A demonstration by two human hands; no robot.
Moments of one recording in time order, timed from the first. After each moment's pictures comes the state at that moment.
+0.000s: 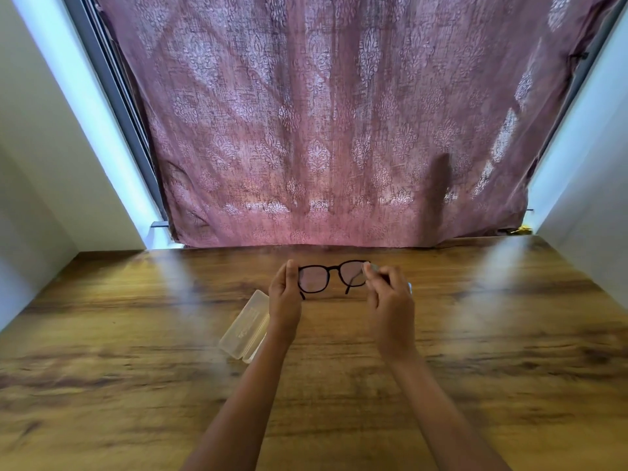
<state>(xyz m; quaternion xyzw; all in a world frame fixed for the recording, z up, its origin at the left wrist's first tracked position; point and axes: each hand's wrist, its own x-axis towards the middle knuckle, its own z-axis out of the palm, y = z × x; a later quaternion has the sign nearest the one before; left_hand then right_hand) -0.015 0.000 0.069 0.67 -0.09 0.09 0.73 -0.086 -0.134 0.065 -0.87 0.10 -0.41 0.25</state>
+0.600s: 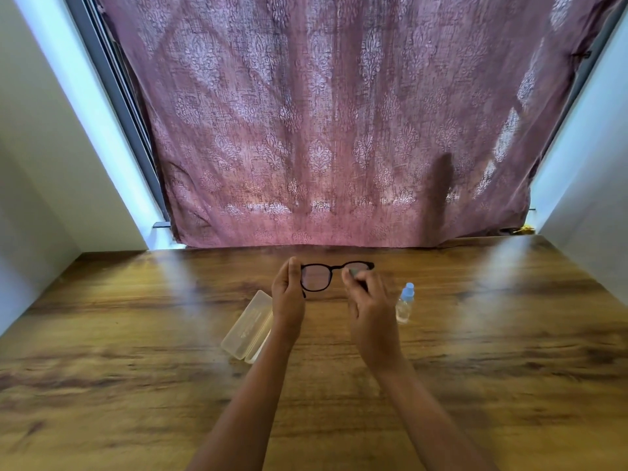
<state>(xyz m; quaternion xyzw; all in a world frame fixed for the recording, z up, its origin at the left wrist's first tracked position) -0.013 -0.003 0.070 0.67 -0.09 0.09 0.73 -0.087 -0.107 0.066 -0.88 0.02 -0.41 0.24</state>
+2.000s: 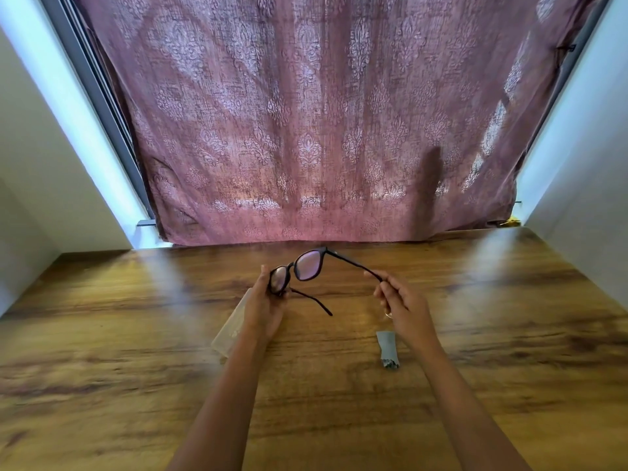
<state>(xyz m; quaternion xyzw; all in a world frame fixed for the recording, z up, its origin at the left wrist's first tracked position) 0.011 0.026 0.046 0.42 0.00 -0.15 0.89 -0.103 -0.170 0.063 -0.79 0.06 -0.24 0.55</state>
